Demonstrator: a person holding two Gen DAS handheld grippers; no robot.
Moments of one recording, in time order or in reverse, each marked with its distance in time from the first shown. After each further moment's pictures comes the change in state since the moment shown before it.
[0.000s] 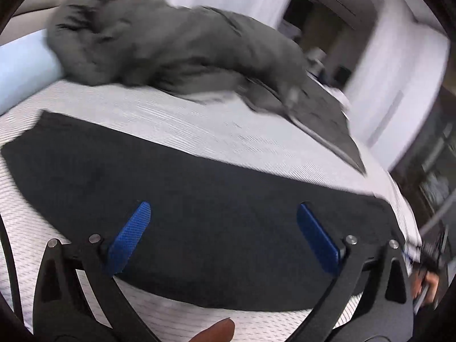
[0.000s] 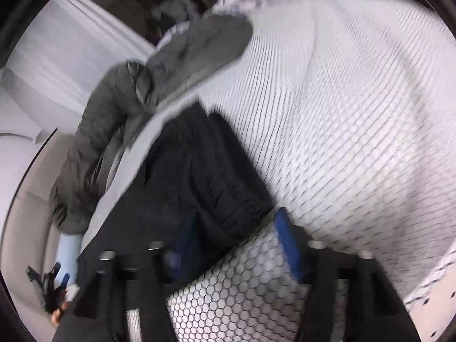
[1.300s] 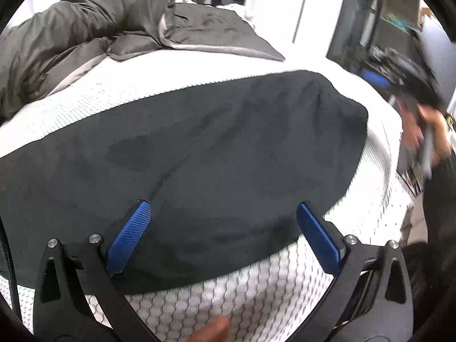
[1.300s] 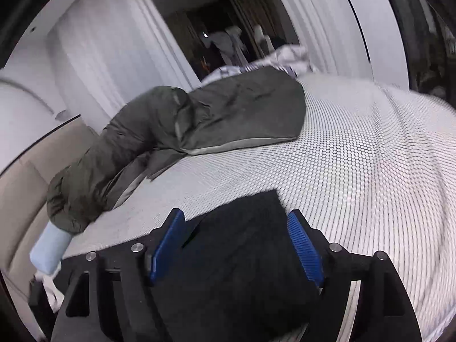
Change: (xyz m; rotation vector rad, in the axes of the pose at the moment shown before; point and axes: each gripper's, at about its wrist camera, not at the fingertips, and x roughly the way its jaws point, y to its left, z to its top) left arm 0.063 -0.154 -0.101 0.468 0.240 -0.201; right arm -0.003 0.074 0.038 -0.291 -0.219 0.062
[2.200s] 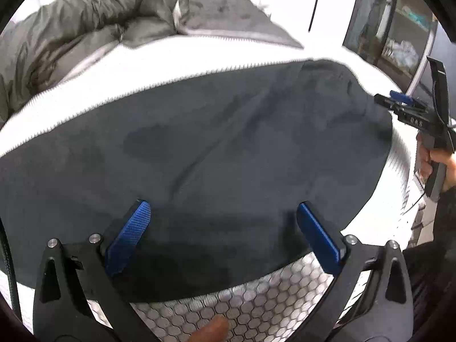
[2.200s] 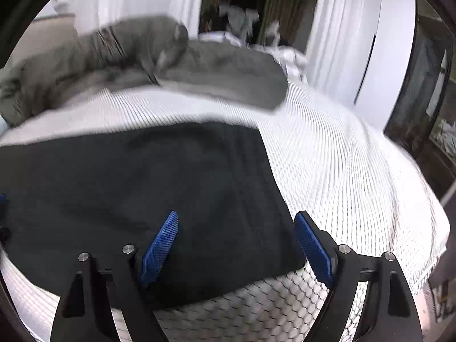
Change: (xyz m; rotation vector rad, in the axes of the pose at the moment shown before) left arm 0.017 0.020 0.000 0.005 0.038 0.064; right arm 0.026 0.023 -0.073 -0.415 0.094 -0.328
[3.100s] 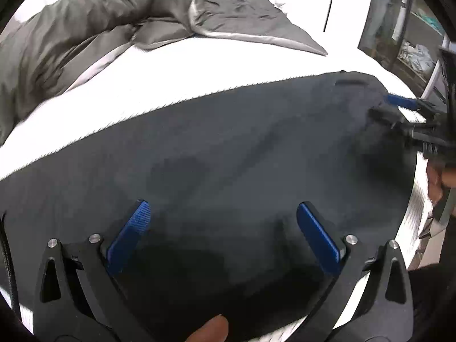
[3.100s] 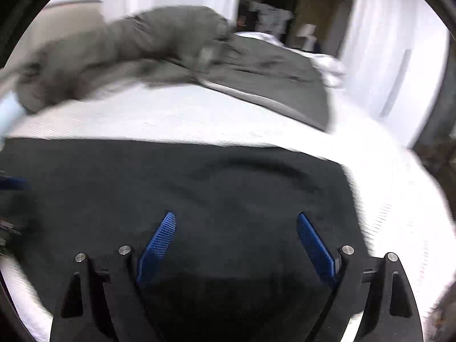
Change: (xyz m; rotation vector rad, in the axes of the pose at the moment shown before) left arm 0.032 0.023 0.049 -0.019 0.040 0.073; right arm 0.026 0.112 0.043 -0.092 0.063 0.156
